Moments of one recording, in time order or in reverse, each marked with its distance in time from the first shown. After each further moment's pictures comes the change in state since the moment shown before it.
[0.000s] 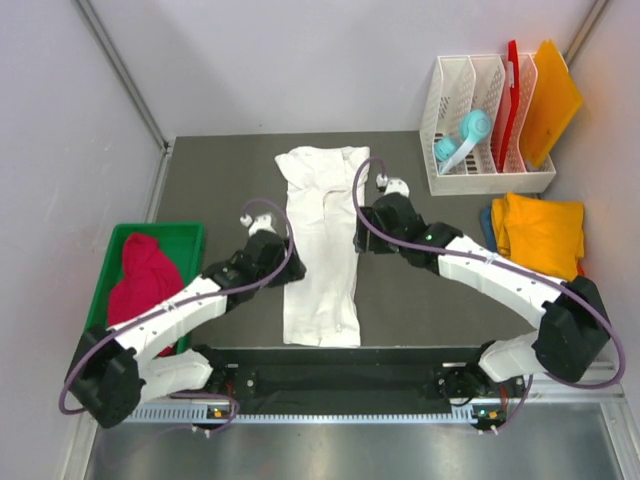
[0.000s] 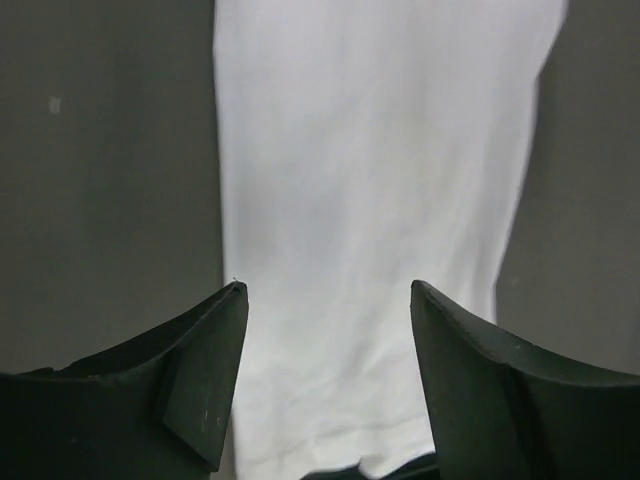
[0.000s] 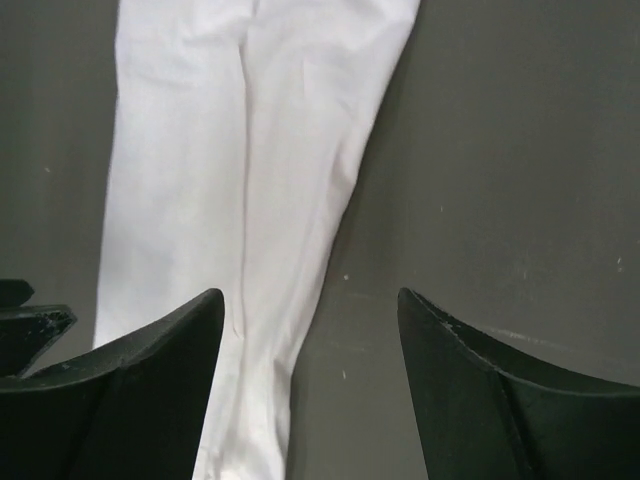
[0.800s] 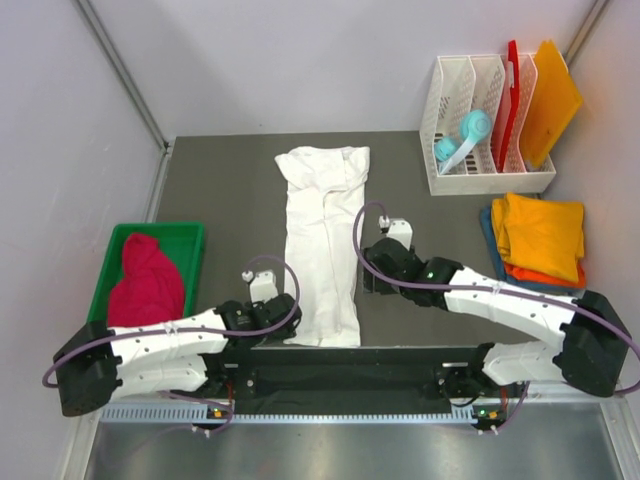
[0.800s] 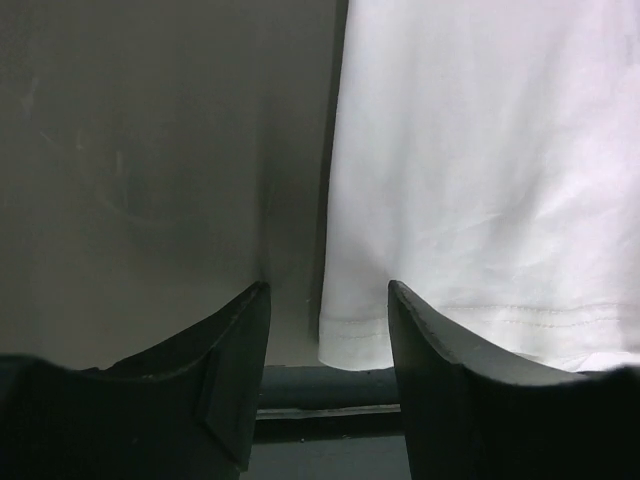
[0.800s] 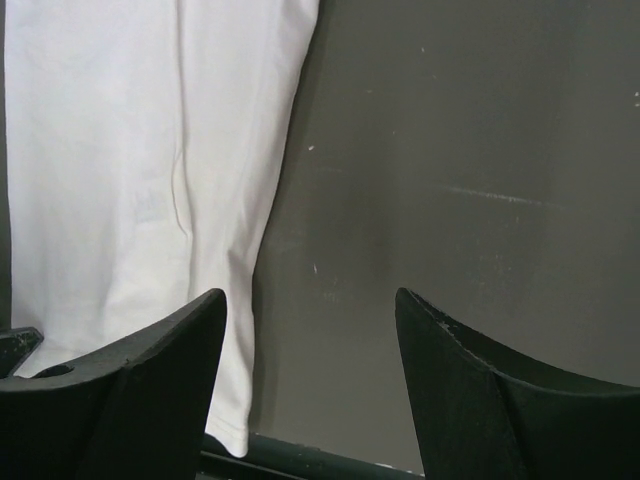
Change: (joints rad) left arm -0.437 -0.127 -0.261 -0.268 -0.235 -0.432; right arm 0.205 -0.144 -0.233 -0.096 0.156 0.174
